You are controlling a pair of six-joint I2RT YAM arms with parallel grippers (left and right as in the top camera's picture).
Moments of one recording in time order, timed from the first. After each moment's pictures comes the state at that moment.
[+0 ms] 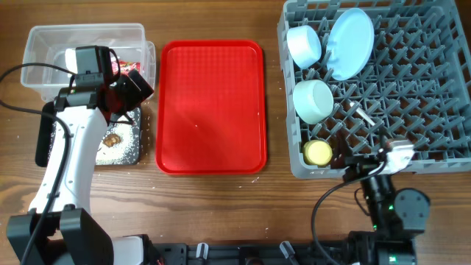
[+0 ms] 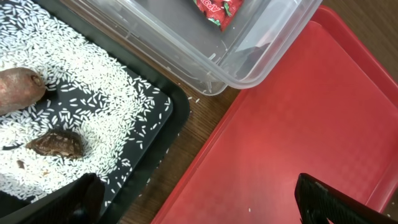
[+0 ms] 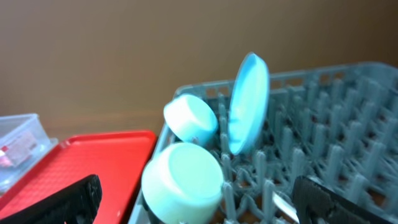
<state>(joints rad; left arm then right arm) 0.08 1.53 1.20 -0.77 0.01 -0.59 -0.06 0.16 0.21 -0.13 -0.20 0.15</state>
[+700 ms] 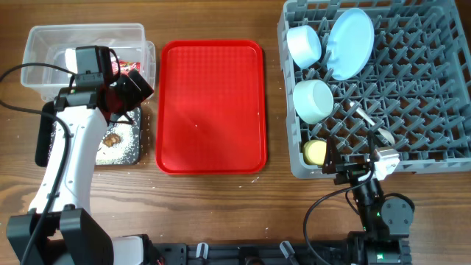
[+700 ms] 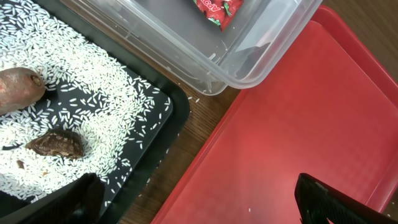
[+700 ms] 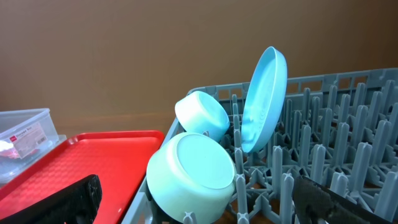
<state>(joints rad) 0.08 1.53 1.20 -0.77 0.01 -0.59 -0.02 0.02 0.01 0.02 -0.20 0.15</state>
